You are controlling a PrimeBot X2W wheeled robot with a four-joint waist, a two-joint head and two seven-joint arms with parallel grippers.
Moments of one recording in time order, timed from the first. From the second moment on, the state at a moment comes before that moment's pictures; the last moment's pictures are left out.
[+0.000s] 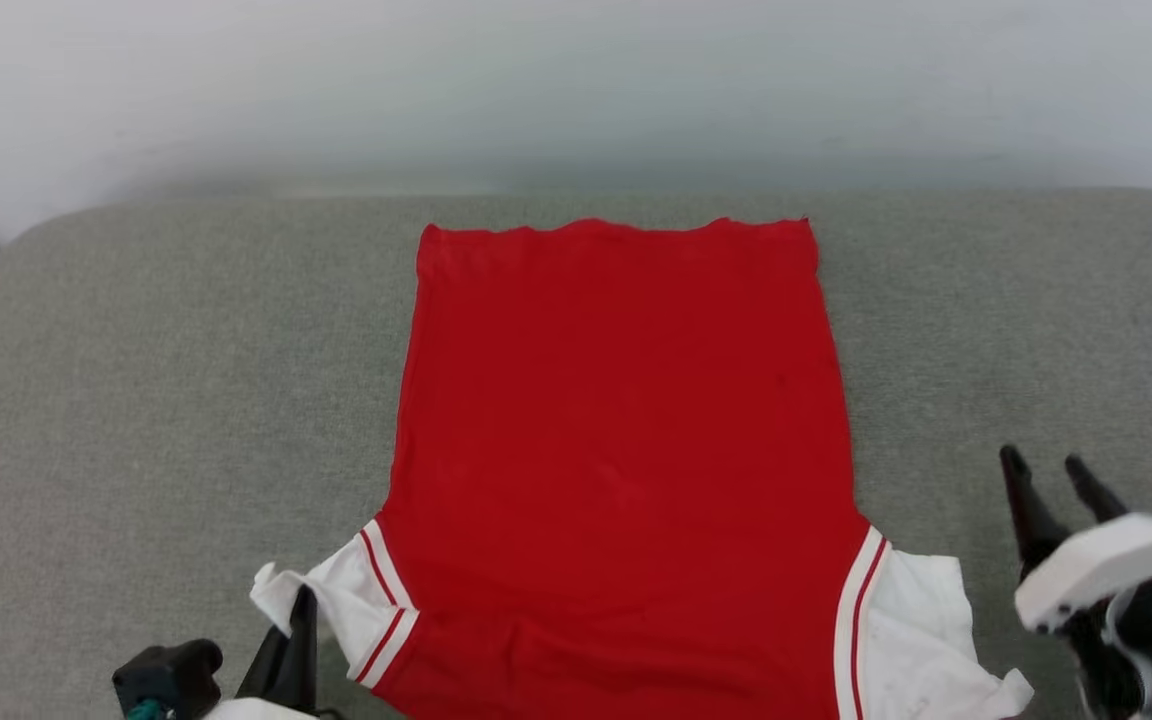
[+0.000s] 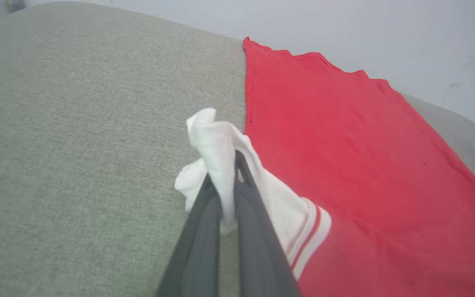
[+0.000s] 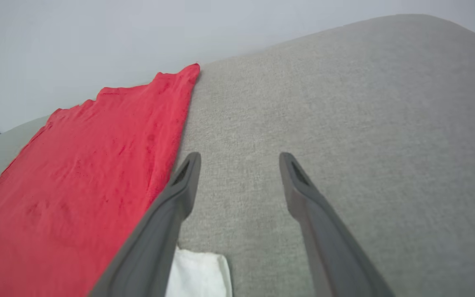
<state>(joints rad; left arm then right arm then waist) 0.11 0.39 -0.34 0.06 -0.71 0.20 -0.24 -0.14 -0.15 -0.11 0.30 0.40 0.13 0.07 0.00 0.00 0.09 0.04</state>
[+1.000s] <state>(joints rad) -0.17 0.22 -0.35 -0.05 -0.56 0.07 -0.26 -1.16 -0.38 0.03 0.89 0.38 0.13 0.68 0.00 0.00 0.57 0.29</state>
